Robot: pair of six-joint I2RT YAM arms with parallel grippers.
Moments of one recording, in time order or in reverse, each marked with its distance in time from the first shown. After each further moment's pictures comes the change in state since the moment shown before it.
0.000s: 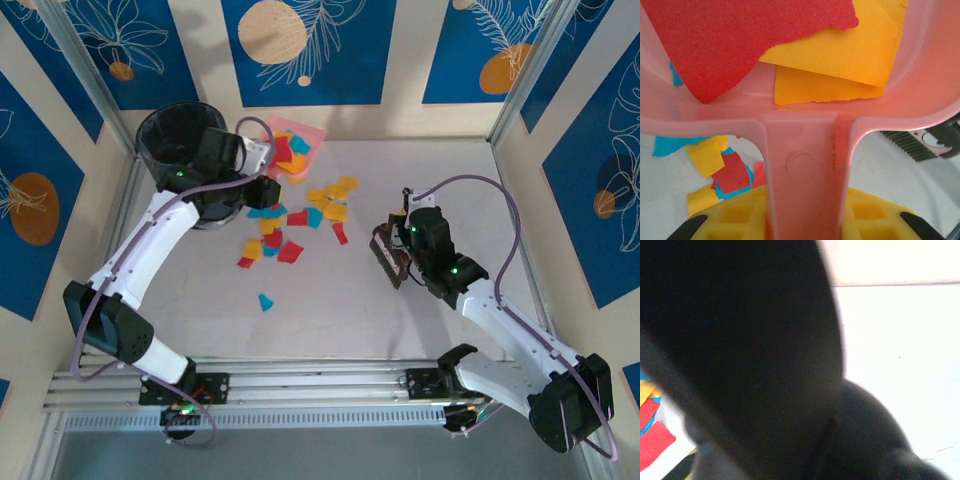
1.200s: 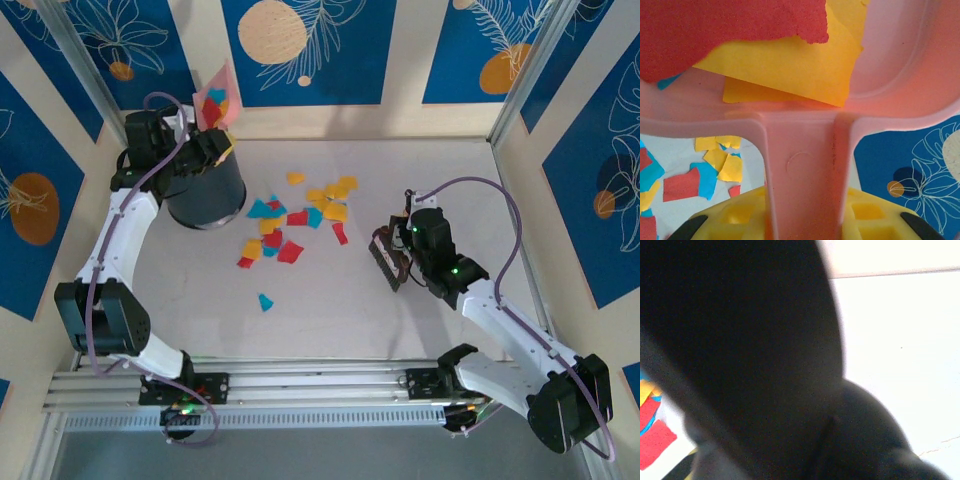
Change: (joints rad) left arm 0.389 0.008 -0.130 0.547 0.473 -0.692; right arm -0.022 0.000 -0.017 -0.001 -0.026 0.031
